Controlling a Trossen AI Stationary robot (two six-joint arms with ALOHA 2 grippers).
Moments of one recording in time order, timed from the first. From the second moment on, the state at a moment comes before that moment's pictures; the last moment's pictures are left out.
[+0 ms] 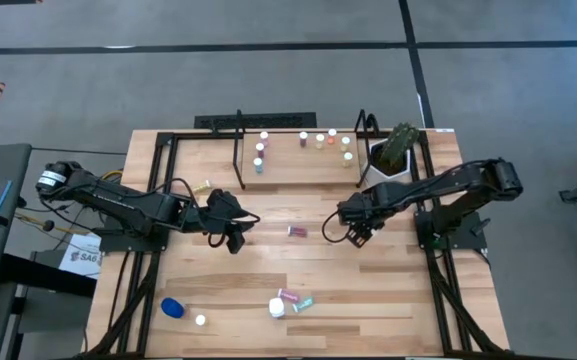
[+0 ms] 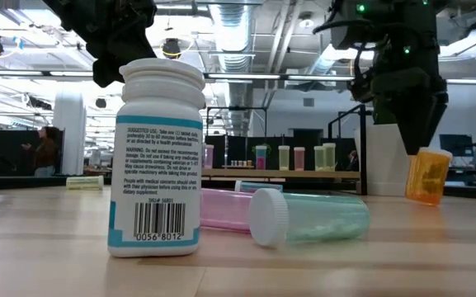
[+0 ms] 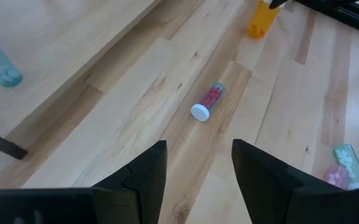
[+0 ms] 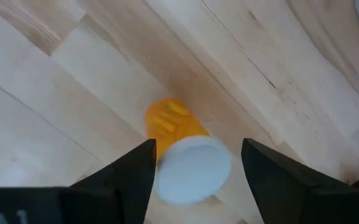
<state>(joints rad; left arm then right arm) -0.22 1.15 0.75 -0.35 -0.40 -0.61 0.06 1.47 0.98 -1.09 0.07 0.84</state>
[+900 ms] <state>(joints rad) -0.25 1.15 0.75 -0.35 -0.40 -0.61 0.07 1.48 1.05 -1.12 0.05 0.76</state>
